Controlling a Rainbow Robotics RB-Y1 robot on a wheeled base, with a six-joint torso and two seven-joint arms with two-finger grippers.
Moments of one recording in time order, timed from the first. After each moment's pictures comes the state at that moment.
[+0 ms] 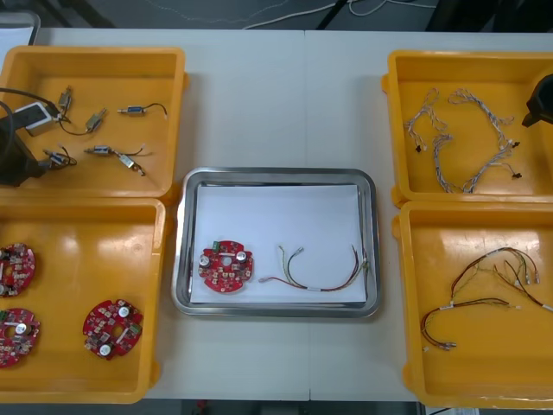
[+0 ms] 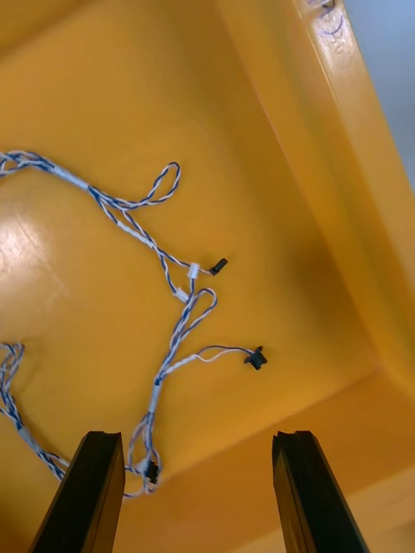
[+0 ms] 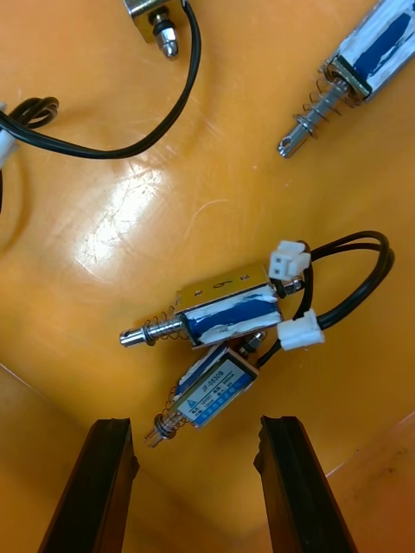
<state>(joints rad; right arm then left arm) -0.83 -0.88 0.08 -1.24 -0.73 1.56 0.96 -0.63 0.83 0.04 -1.10 0.80 1.25 -2.59</state>
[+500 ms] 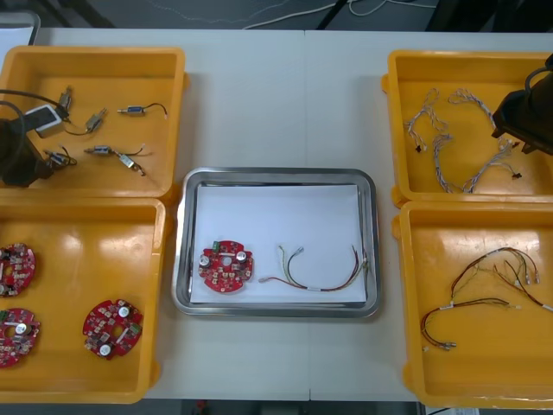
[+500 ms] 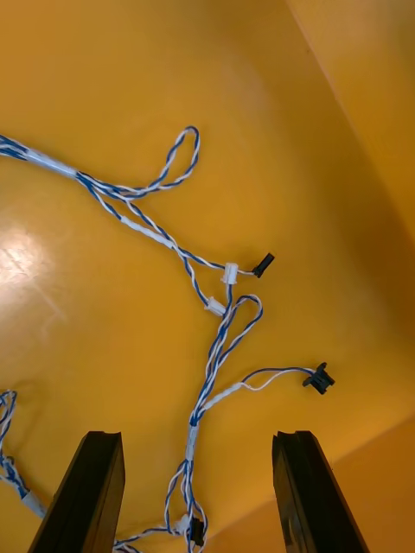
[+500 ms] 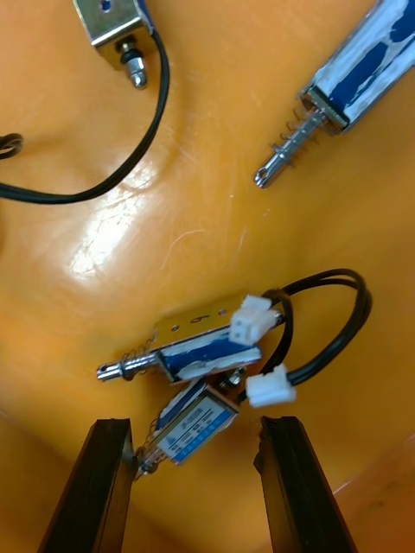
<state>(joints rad) -0.86 -0.80 0.17 -1.10 -0.68 1.45 0.86 -0.64 0.80 0.04 -1.09 0.77 1.25 -2.59</state>
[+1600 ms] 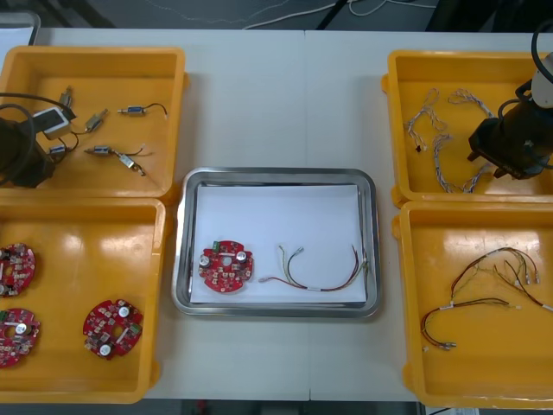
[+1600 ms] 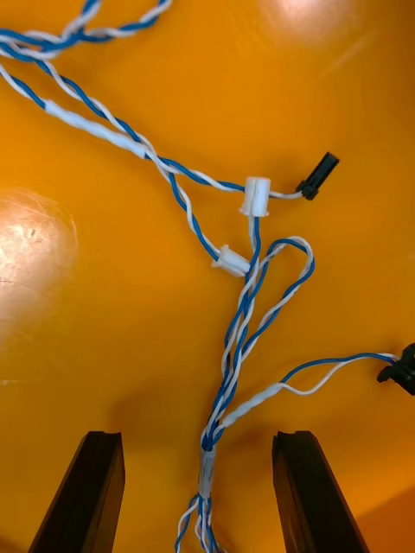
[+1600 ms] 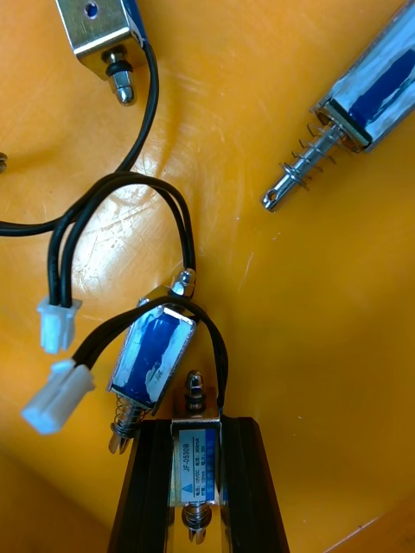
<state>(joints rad) -0.86 -0.71 0.17 -0.94 -0.69 1.37 0.86 -0.65 0.77 0.04 -1.07 0.73 1.21 -2.59</state>
